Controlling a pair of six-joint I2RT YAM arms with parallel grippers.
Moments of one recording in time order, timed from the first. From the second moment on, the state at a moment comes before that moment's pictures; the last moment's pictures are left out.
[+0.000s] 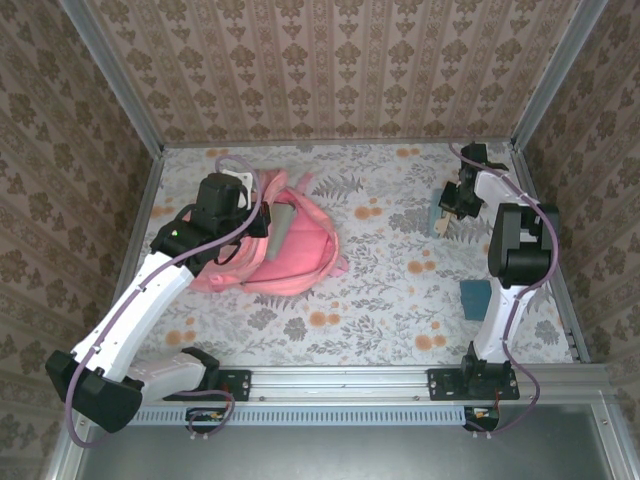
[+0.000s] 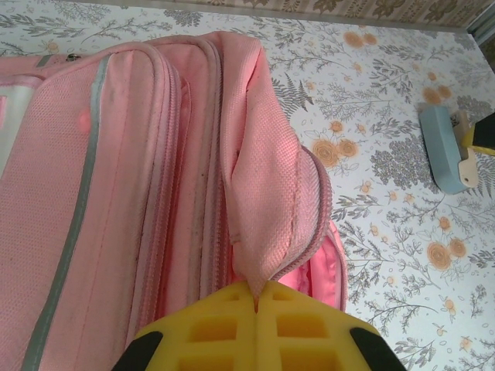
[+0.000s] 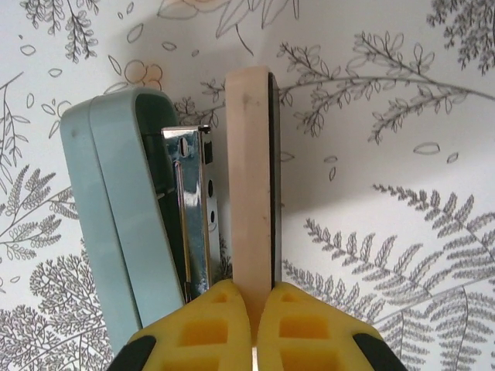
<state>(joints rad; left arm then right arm) -0.54 1.12 1.18 -0.70 0.00 -0.38 -0.11 2.02 1.51 -0.72 -0.04 0.36</state>
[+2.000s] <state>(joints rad) -0.59 1.17 1.18 -0.67 0.03 -0.41 0.61 2.02 1.60 -0.50 -0.24 0.96</state>
